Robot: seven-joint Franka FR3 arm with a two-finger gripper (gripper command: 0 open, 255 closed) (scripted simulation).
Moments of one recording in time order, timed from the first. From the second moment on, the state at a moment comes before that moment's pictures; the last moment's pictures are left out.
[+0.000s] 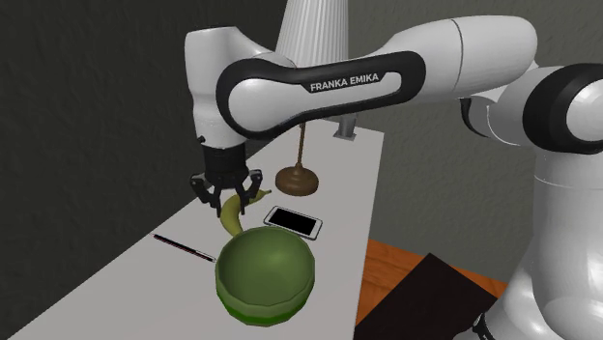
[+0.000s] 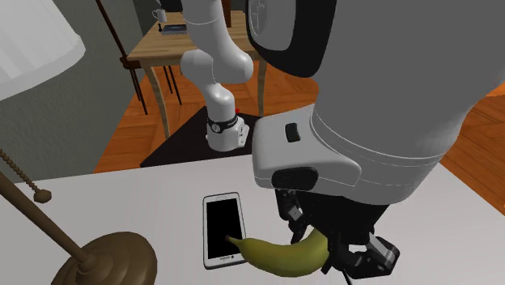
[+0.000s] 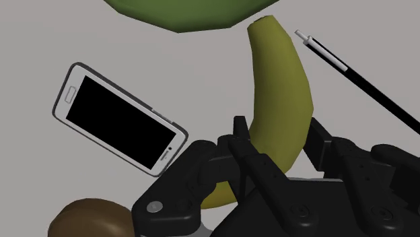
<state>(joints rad) 0.21 0.41 0.58 -1.48 -0.24 1.78 1.25</state>
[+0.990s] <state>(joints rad) 0.25 0.42 0.59 -1.26 -0.25 1.57 1.24</state>
